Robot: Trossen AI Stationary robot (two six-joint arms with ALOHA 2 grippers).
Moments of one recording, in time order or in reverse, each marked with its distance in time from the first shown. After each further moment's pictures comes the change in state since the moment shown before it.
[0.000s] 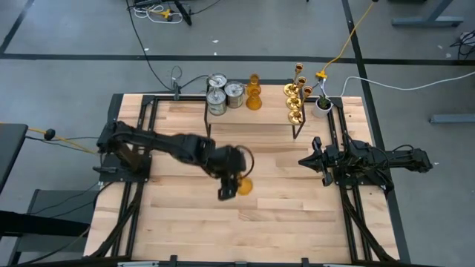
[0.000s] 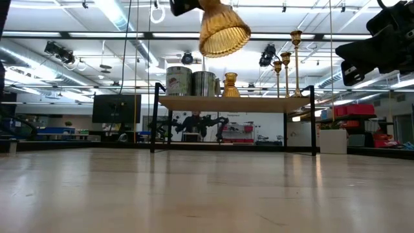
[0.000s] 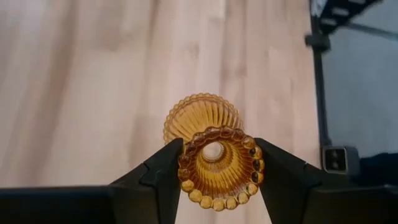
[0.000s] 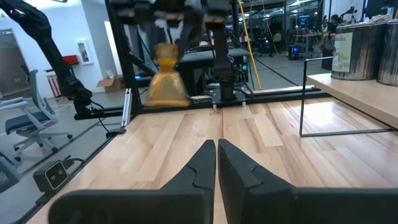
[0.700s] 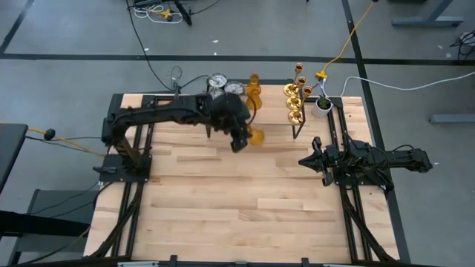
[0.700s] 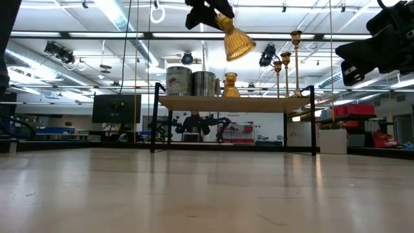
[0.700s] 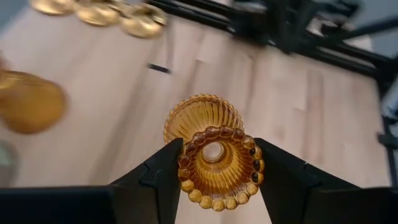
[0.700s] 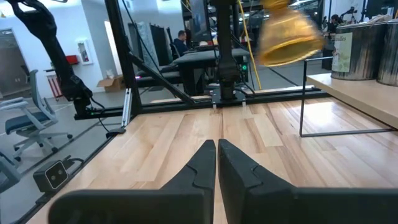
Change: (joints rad) left arm 0.337 0.000 0.113 0.060 -0.008 0.135; right arm 0.000 0.000 0.000 0.000 0.000 0.000
